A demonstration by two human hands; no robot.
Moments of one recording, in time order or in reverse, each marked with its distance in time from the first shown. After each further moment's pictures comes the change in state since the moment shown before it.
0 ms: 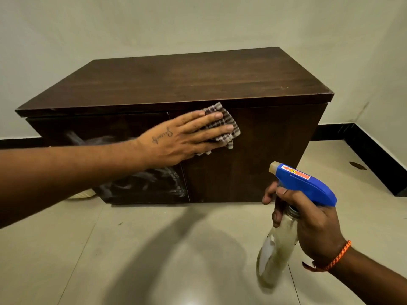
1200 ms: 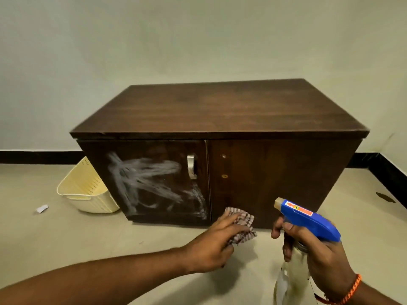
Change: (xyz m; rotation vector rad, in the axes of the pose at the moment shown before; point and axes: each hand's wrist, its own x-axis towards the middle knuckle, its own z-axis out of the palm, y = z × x) left_hand -0.033 0.163 -0.008 -1.602 -0.306 -0.610; right_hand -0.002 -0.002 0.042 0.001 -0.061 0.054
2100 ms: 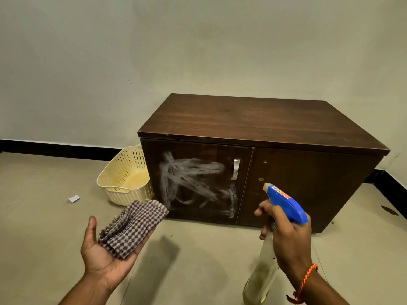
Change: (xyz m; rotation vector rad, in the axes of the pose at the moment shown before) left_hand -0.240 -0.072 -0.101 -2.011 1.125 -0.291; right_hand -0.012 -0.038 0.144 -0.023 0.239 -0.027
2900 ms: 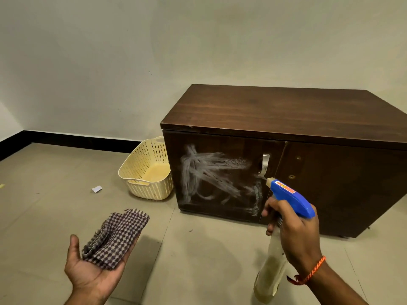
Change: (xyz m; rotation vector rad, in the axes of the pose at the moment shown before) left_hand 0.024 0.040 -0.081 -0.158 0.133 0.186; right_hand 0.010 0.022 0.042 -0.008 -0.103 -0.022
